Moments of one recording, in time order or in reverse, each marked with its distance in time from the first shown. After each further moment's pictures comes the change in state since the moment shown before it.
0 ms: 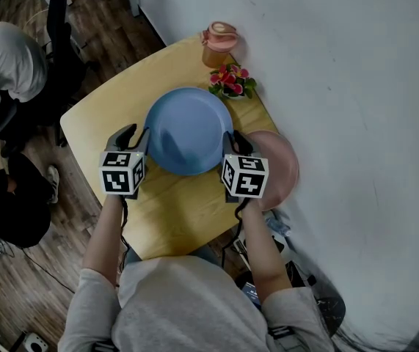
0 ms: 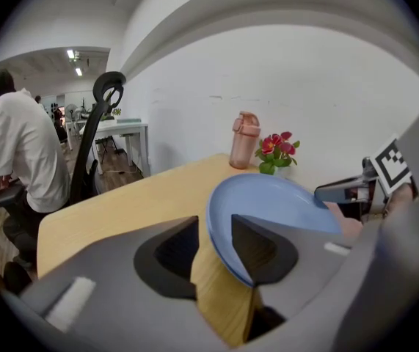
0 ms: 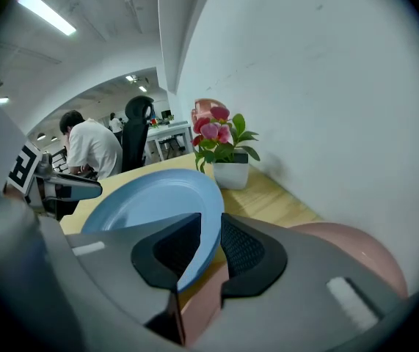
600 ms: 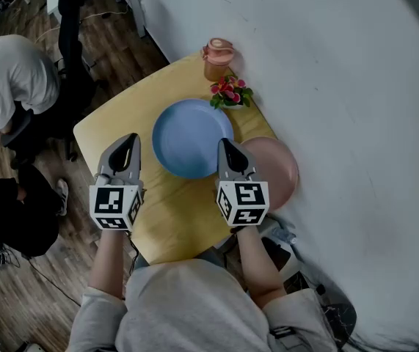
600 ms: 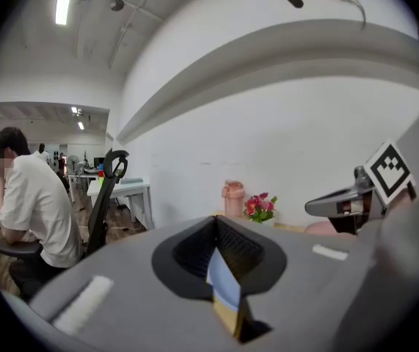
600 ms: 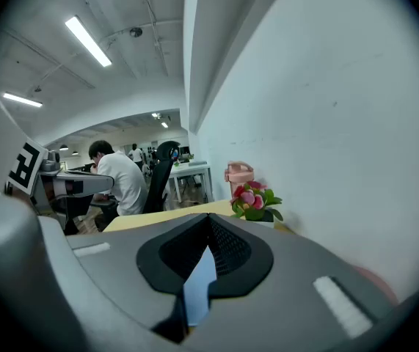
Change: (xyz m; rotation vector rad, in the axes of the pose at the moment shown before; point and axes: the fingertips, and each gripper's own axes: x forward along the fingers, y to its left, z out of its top) left arm -0.116 -0.027 0.088 0.168 -0.405 0.054; right arm -0.083 0.060 0.065 -0.060 -0.340 0.119
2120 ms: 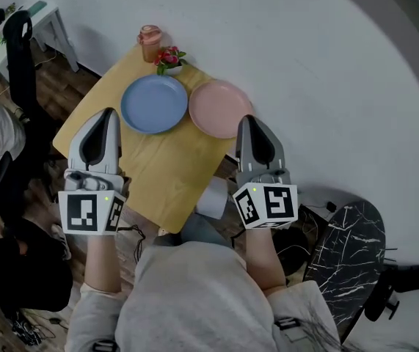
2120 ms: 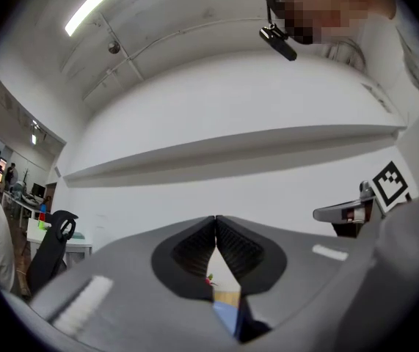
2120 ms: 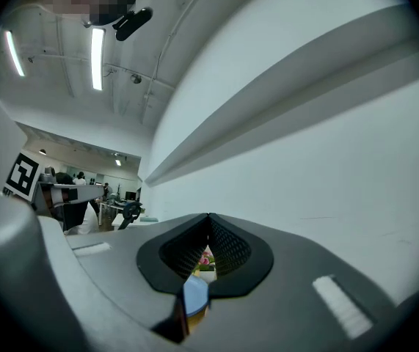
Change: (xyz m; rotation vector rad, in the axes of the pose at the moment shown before) left arm -0.185 -0.053 0.160 0.051 -0.506 -0.411; right arm -0.294 0.082 0.109 -0.066 -0.494 -0.467
